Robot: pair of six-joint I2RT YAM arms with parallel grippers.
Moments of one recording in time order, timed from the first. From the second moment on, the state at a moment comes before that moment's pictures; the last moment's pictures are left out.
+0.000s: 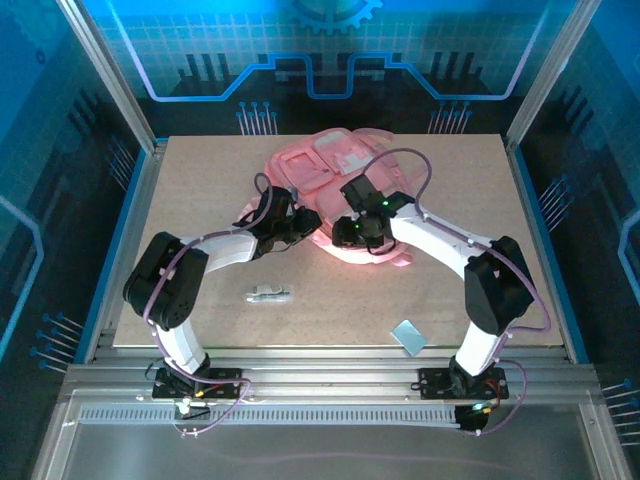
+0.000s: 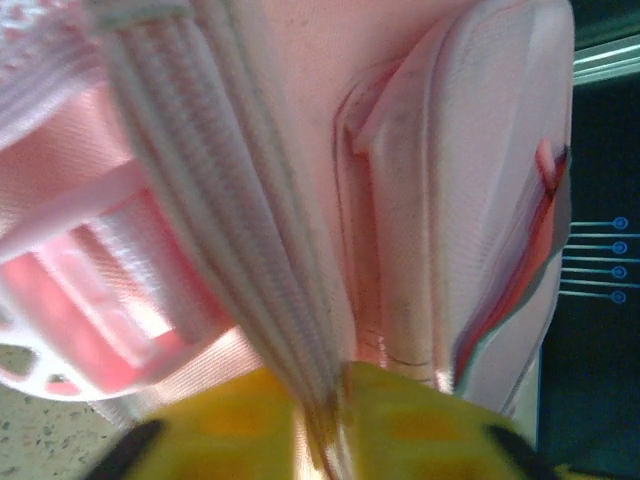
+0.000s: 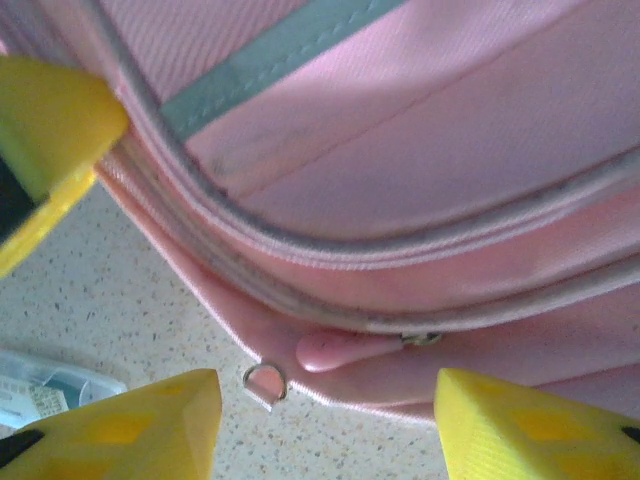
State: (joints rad) left arm -0.43 1.77 0.96 0.17 0.32 -0.98; right arm 0.60 1.74 1.35 -0.74 -0.04 0.60
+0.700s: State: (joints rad) left arm -0.46 1.71 0.93 0.13 0.38 -0.95; right arm 0.47 1.75 1.10 -0.43 -0.10 0.69
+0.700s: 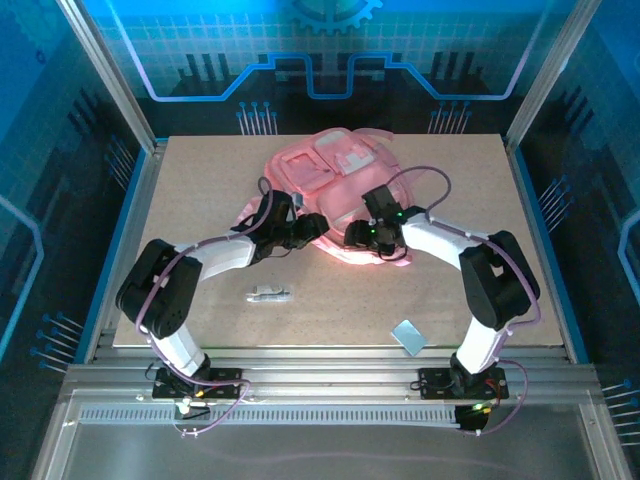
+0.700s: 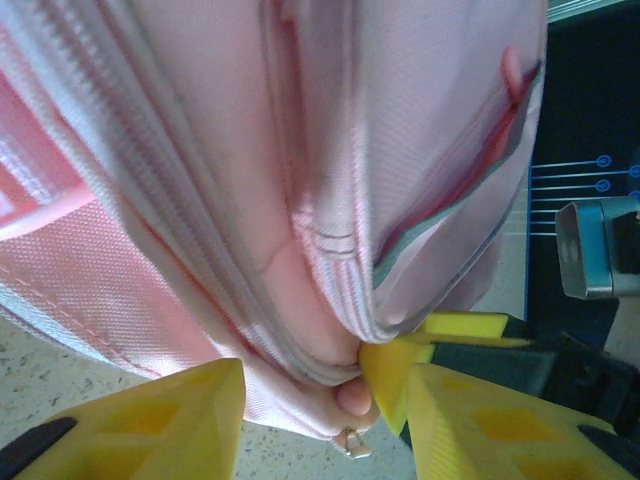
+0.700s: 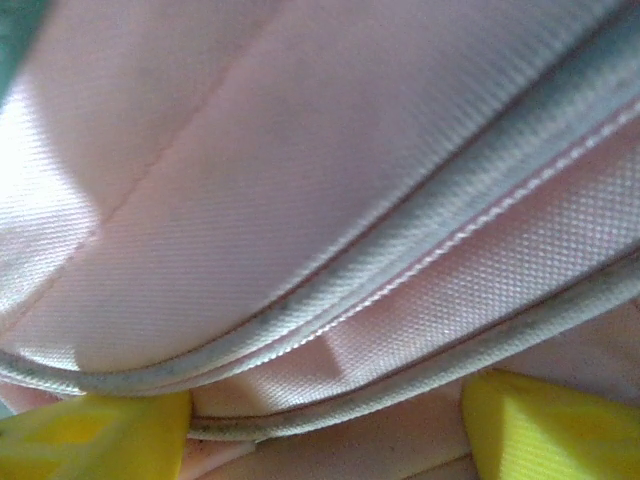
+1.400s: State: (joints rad) left arm -0.48 1.75 0.93 0.16 0.41 -1.03; right arm 0.36 1.59 0.96 0.01 -0.27 0.81
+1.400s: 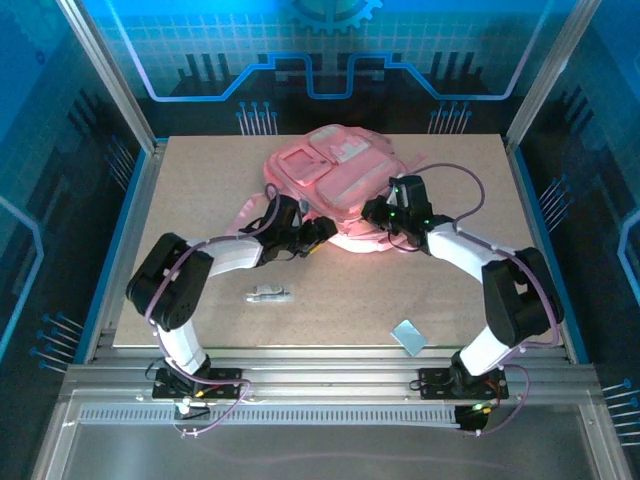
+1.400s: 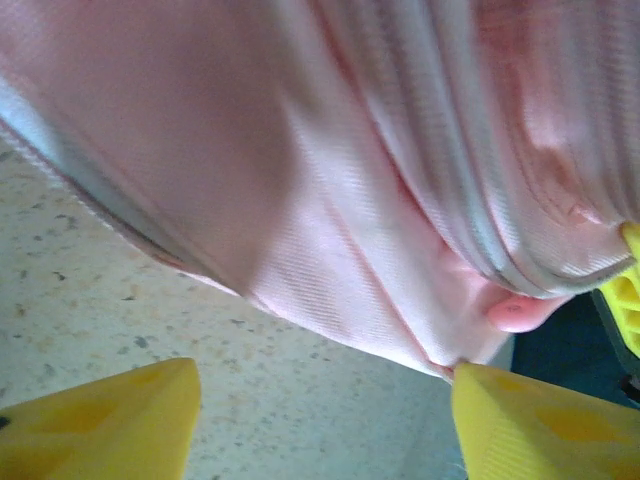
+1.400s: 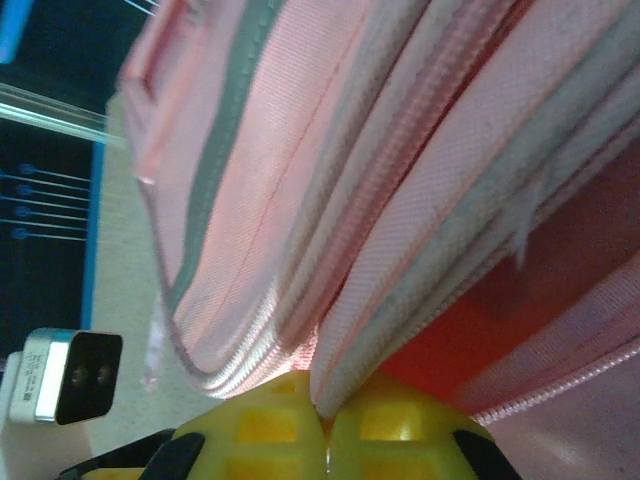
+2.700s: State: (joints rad) left arm -0.53 1.86 1.13 0.30 0.23 -1.23; right arm 0.33 1.52 1.02 -0.20 -0.33 0.74
